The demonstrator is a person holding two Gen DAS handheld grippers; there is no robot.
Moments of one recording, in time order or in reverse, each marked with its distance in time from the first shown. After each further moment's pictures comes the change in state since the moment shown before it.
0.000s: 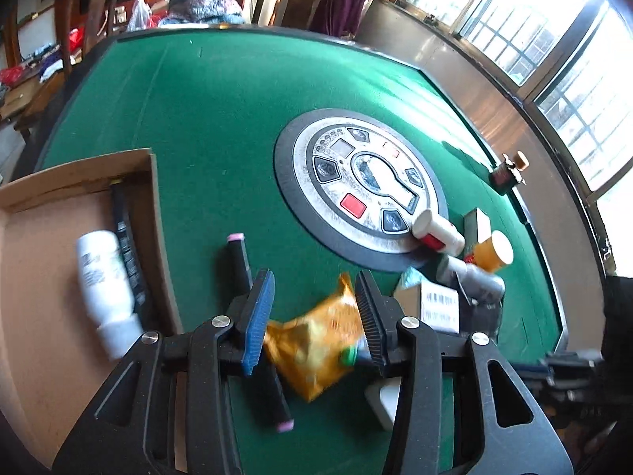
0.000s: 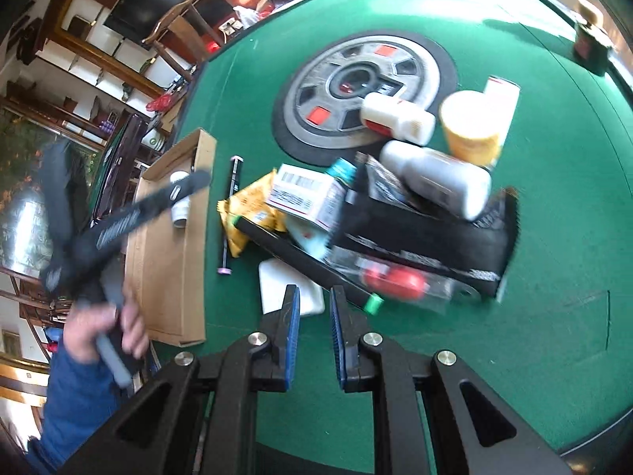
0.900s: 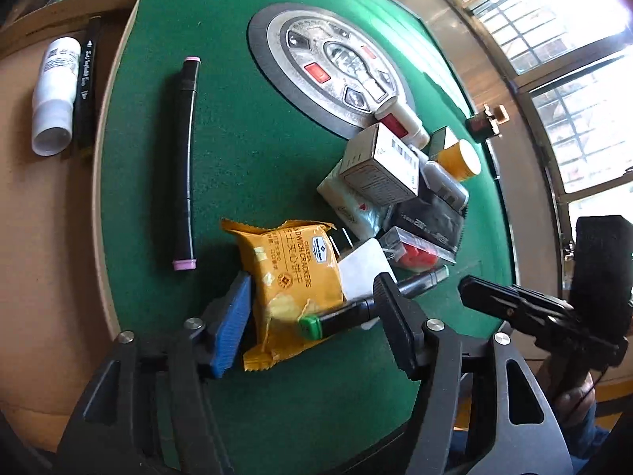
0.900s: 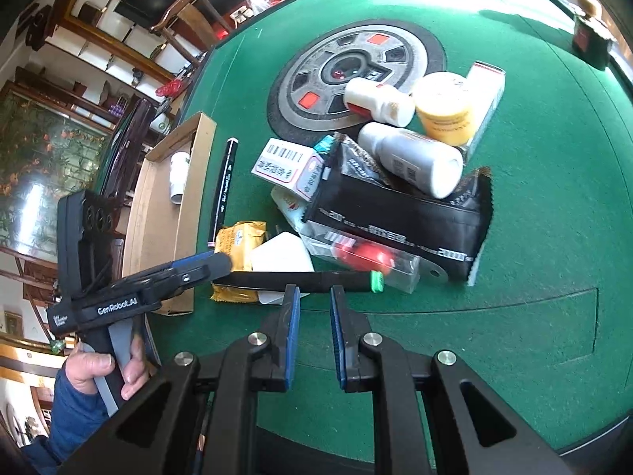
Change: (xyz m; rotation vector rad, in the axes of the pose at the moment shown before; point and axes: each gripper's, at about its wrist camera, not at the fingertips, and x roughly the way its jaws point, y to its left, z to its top) left arm 0.004 -0.029 -0.084 -0.162 0.214 -0.112; right arm -0.006 -0.017 -0.009 -0.054 0.040 0.032
